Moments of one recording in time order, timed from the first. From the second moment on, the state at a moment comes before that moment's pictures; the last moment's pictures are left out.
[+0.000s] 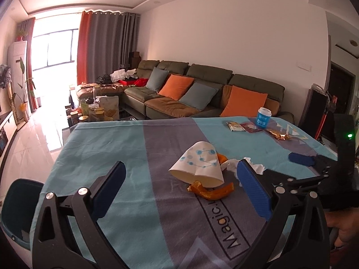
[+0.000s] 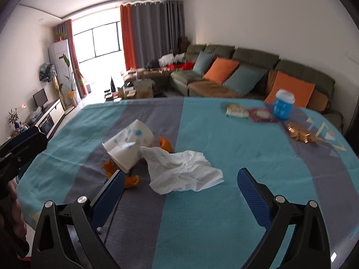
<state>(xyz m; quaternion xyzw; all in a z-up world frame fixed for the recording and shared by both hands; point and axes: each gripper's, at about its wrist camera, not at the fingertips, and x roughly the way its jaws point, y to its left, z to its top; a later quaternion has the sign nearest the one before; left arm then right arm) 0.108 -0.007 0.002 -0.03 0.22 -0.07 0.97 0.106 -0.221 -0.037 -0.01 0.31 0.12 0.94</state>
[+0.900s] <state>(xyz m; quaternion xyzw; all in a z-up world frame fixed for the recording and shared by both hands) 0.191 -0.040 -0.037 -0.02 0.30 -0.10 0.95 0.175 -0.213 -0.083 -0.02 0.43 0.13 0.89</state>
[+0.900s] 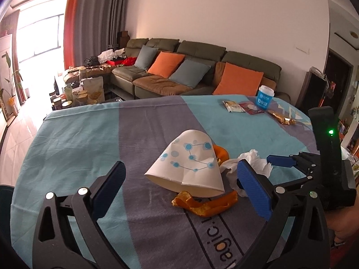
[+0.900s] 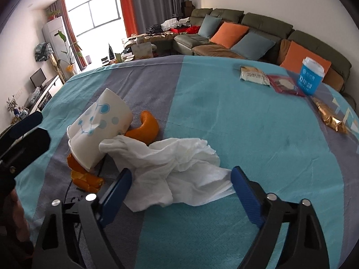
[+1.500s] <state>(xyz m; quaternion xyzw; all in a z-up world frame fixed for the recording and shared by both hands) 0.232 -0.058 -0.061 0.00 0.35 -0.11 0.93 0.169 -0.236 -0.082 0.01 0.42 0.13 0.90</state>
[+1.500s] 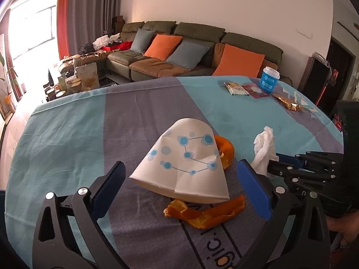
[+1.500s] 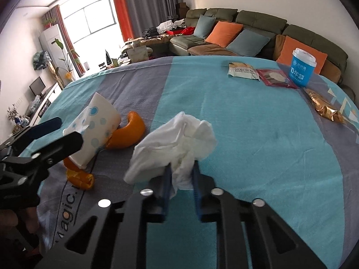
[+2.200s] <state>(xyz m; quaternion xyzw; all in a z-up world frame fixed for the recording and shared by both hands) 0.256 -0.049 -0.084 -0.05 0.41 -0.13 0.90 0.159 -0.241 -0.070 0.03 0.40 0.14 0.90</state>
